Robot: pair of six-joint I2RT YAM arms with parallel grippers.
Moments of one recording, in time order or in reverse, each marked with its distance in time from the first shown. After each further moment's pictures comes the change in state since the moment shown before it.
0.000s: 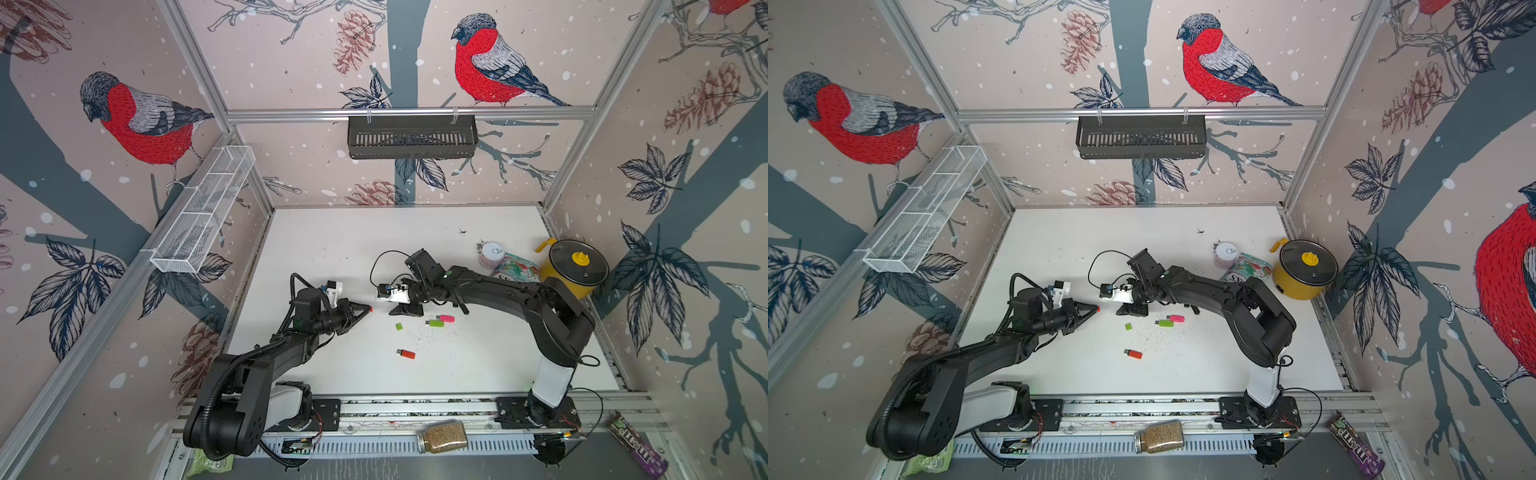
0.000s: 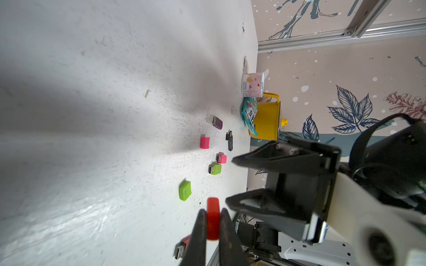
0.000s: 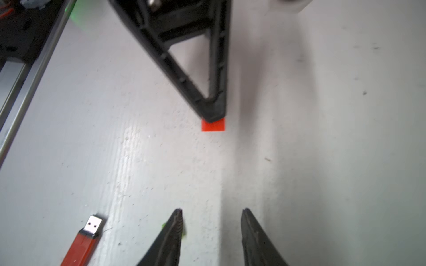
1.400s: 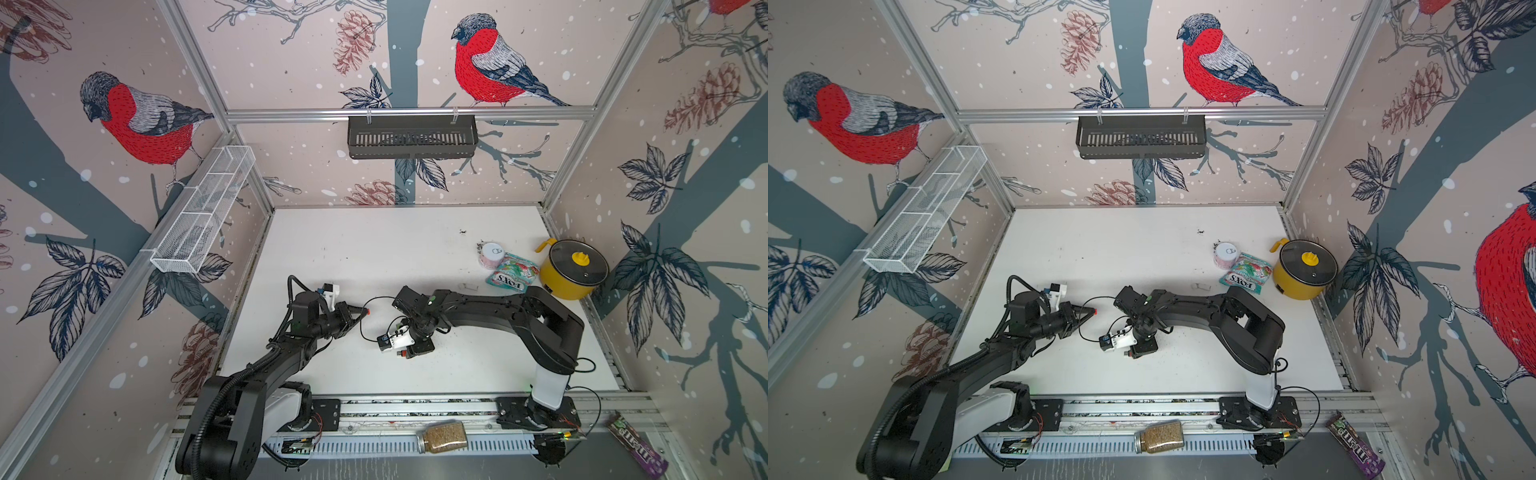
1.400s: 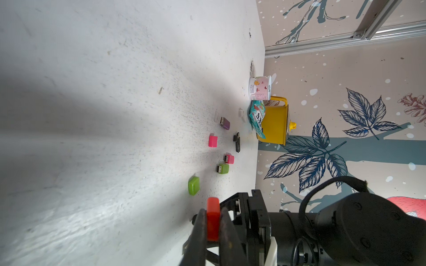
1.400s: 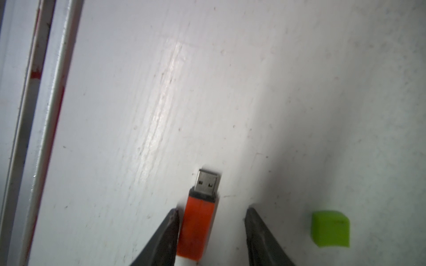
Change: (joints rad) left arm 0.000 -0.111 -0.019 -0.126 -0.058 0.030; right arm 0.167 0.026 -0.070 -0.231 0.183 -0.114
